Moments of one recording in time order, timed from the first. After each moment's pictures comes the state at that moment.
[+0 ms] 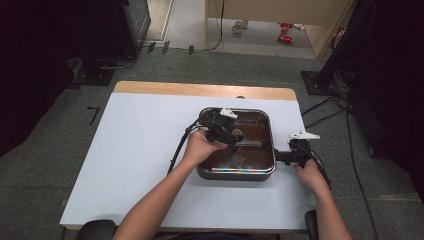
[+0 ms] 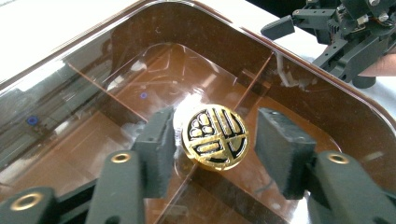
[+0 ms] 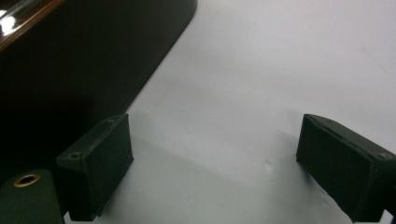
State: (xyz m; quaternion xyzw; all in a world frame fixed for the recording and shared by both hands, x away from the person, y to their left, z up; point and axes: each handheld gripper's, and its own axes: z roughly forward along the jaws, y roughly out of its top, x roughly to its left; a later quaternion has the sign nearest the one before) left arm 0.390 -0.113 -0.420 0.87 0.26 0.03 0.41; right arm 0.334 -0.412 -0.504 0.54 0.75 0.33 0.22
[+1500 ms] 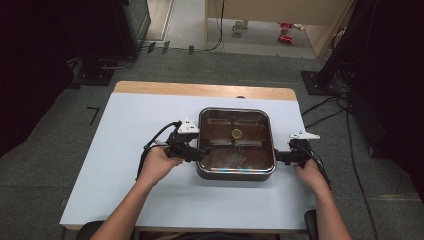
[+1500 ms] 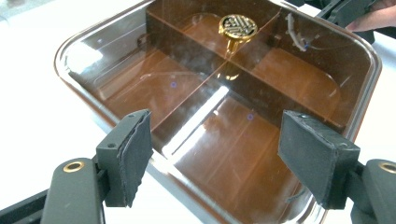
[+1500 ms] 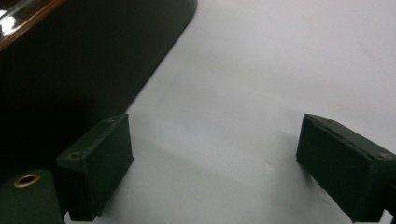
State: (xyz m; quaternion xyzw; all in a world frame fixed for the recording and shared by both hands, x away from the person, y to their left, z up) left arm 0.330 -0.005 -0.407 0.86 0.29 0.09 0.42; right arm 0.334 -0.412 -0.504 0.54 0.75 0.33 0.22
